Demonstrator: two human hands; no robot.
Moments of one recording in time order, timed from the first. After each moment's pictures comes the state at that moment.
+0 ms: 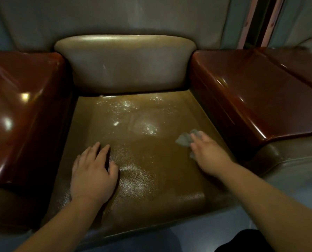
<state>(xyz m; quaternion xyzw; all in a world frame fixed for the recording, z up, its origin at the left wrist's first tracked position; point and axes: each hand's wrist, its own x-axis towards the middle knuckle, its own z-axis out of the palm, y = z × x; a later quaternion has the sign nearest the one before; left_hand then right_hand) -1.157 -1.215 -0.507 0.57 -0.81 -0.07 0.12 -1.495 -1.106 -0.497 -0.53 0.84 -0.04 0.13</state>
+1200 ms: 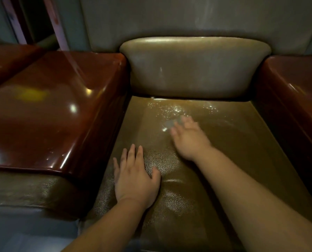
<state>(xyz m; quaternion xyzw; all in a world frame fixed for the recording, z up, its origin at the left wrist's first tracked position) -1.161 -1.229 -0.533 0.66 -0.74 -0.09 0.12 -1.369 -1.290 -0.498 -0.67 0.73 -0.06 0.12</state>
